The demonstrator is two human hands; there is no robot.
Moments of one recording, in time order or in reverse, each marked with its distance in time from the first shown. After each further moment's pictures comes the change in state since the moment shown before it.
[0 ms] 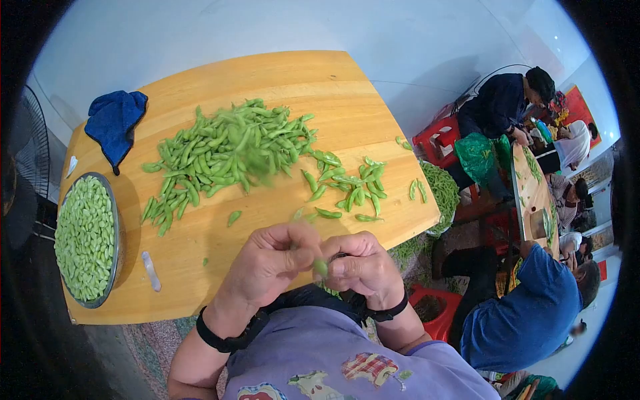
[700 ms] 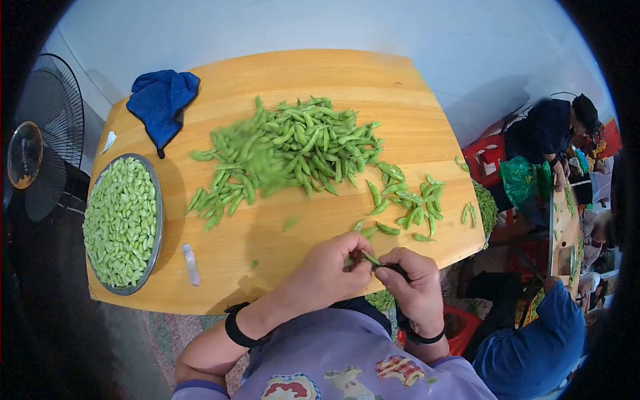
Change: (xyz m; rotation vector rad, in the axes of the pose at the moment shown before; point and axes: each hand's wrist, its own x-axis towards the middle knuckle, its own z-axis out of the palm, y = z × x) left_hand 0.001 0.017 -0.012 0.857 0.105 -0.094; right_hand 0.014 0.009 0.009 -0.955 0.405 -0.229
